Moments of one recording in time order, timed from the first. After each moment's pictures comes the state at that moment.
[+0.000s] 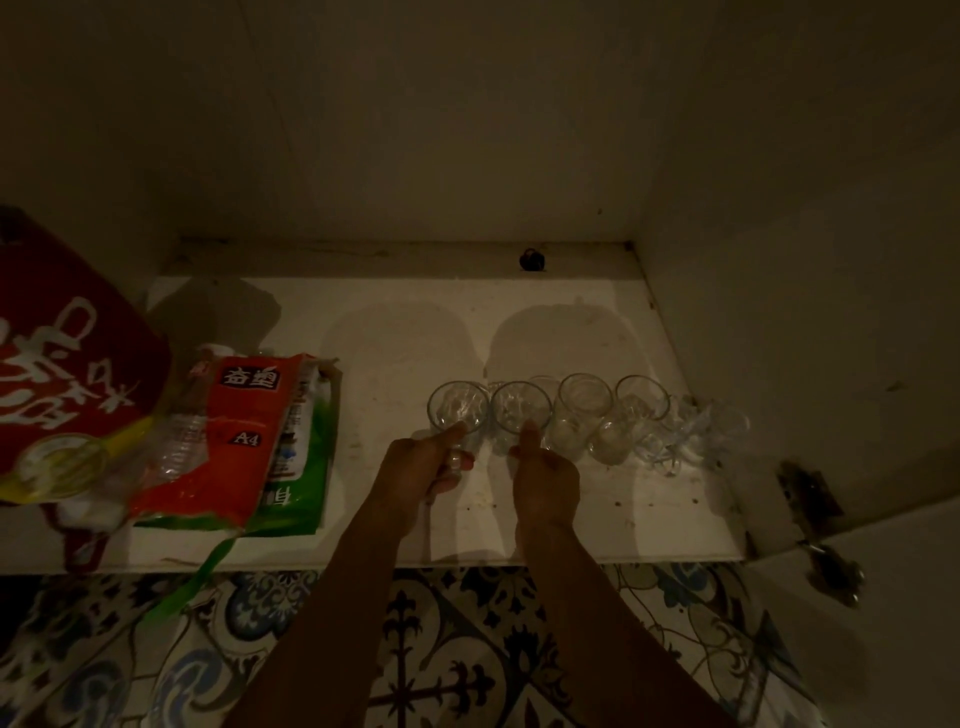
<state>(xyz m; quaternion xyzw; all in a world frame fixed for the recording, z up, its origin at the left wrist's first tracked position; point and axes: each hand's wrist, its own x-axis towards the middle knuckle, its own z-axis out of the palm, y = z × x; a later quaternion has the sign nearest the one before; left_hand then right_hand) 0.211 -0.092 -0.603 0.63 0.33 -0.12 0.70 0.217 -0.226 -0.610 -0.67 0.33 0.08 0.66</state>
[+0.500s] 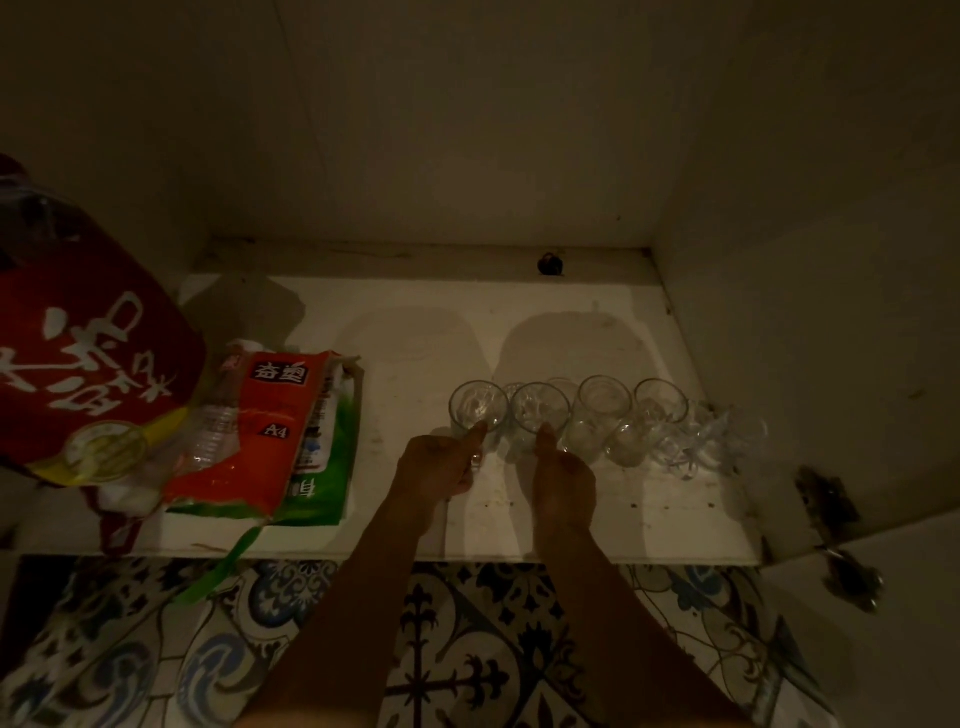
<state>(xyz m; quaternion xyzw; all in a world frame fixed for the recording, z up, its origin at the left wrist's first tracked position) 0.208 -0.090 -0.601 0.66 0.34 -0.12 0.66 0.211 -0.225 -0.609 -0.70 0.32 0.09 0.64</state>
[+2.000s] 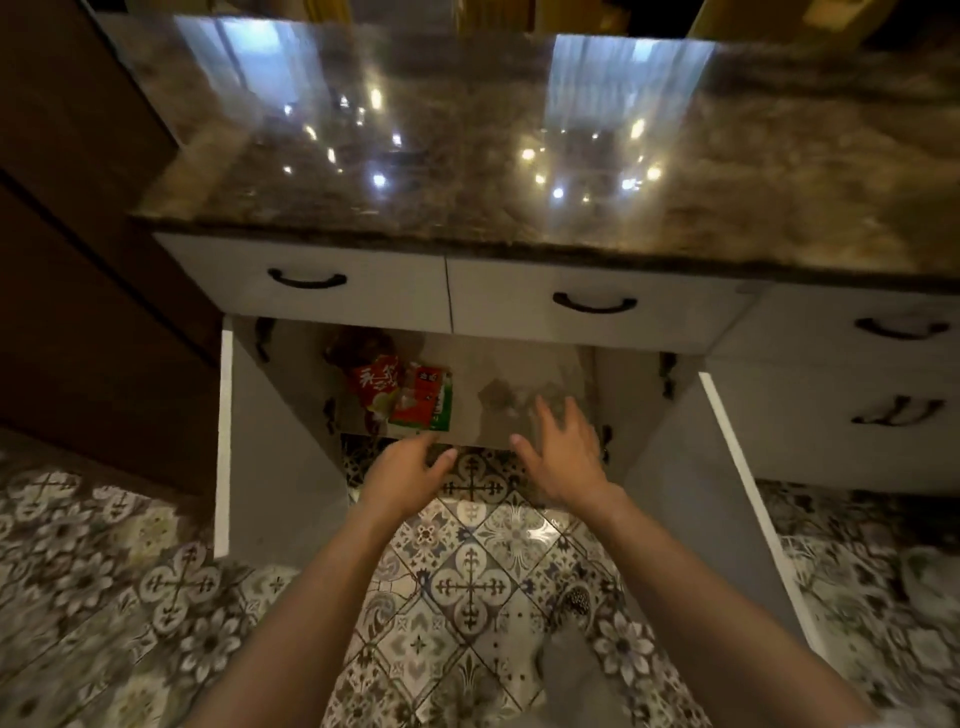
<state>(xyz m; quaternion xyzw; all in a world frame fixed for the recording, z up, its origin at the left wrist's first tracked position) -0.191 -0.097 0.107 0.94 0.15 -0.13 0.27 -0.110 -0.313 0.097 -0.96 -0.11 0.21 0.18</state>
